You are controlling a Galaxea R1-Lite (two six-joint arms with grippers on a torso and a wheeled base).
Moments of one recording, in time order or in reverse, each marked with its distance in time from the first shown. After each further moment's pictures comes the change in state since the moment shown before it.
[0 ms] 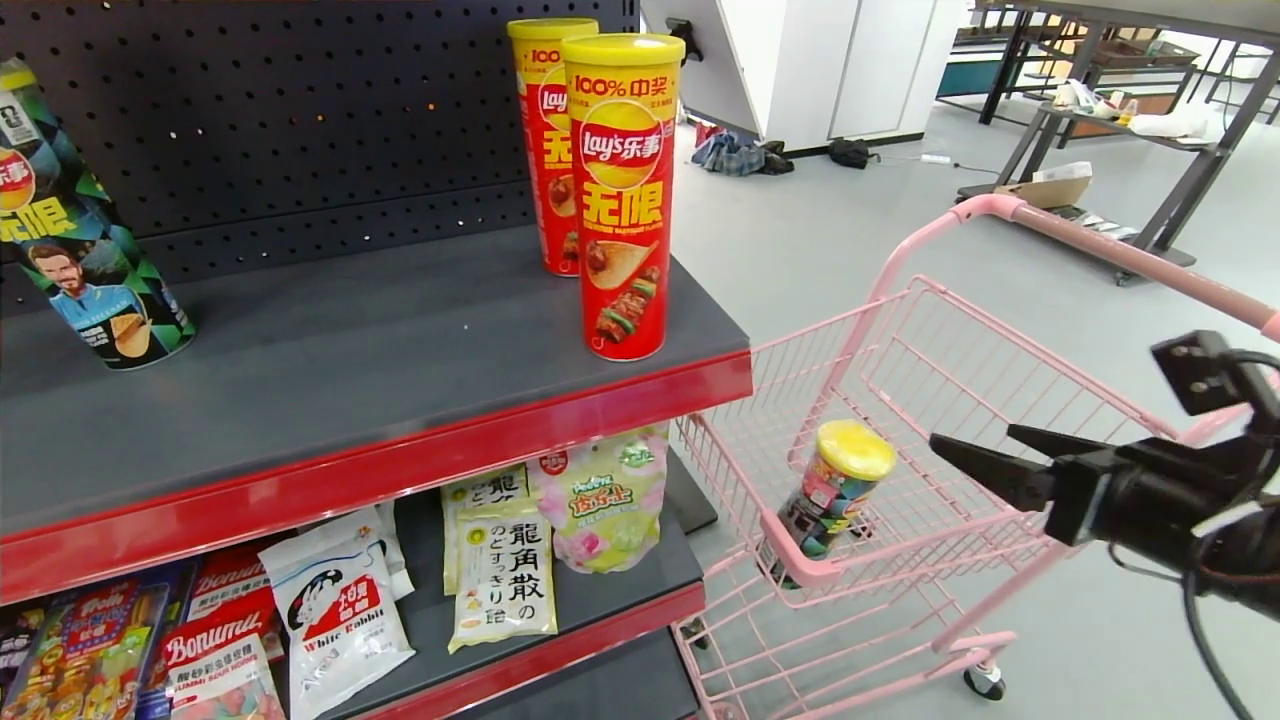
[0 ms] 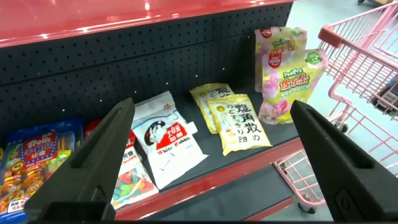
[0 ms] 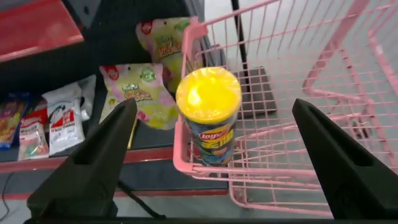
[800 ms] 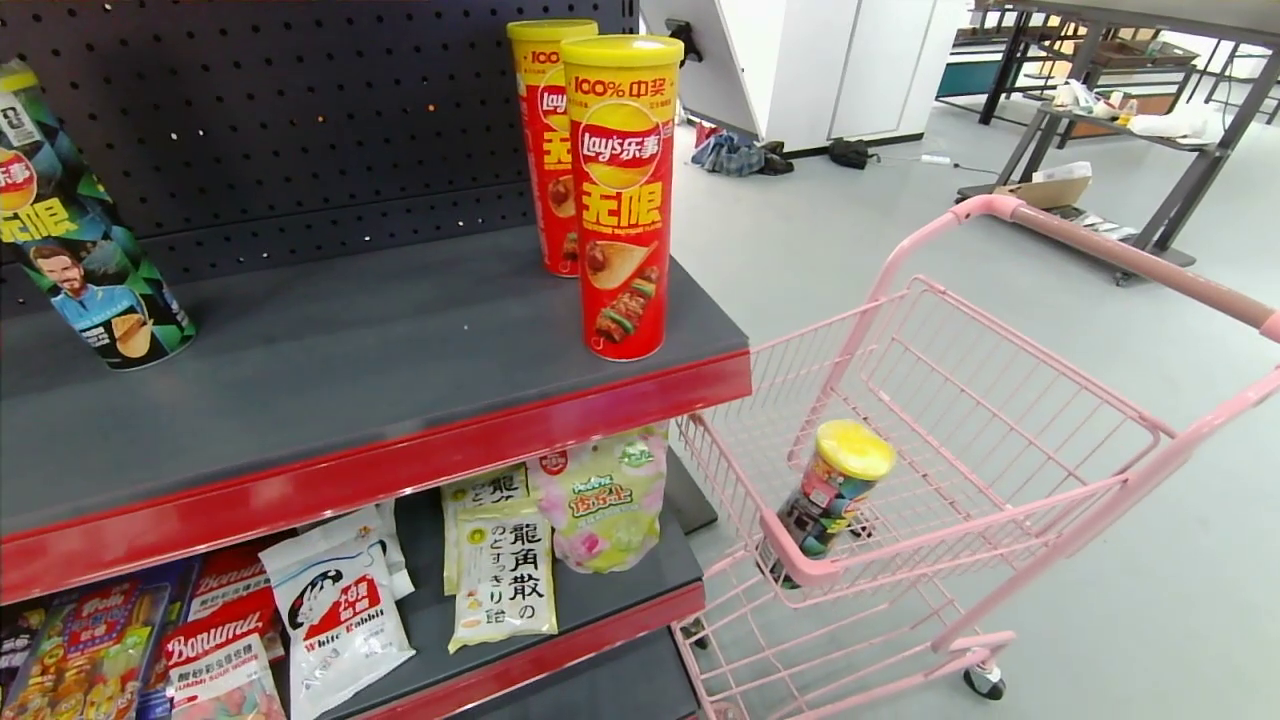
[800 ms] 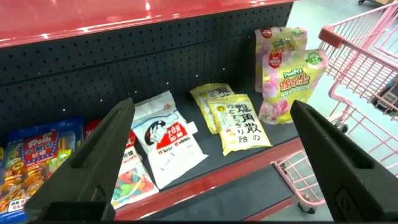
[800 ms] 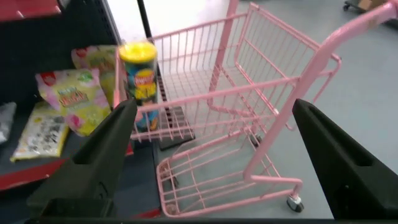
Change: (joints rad) left arm 0.000 0.000 0.000 0.000 0.000 0.000; right arm -0.224 -1.328 0.243 0.817 -0.154 -0.141
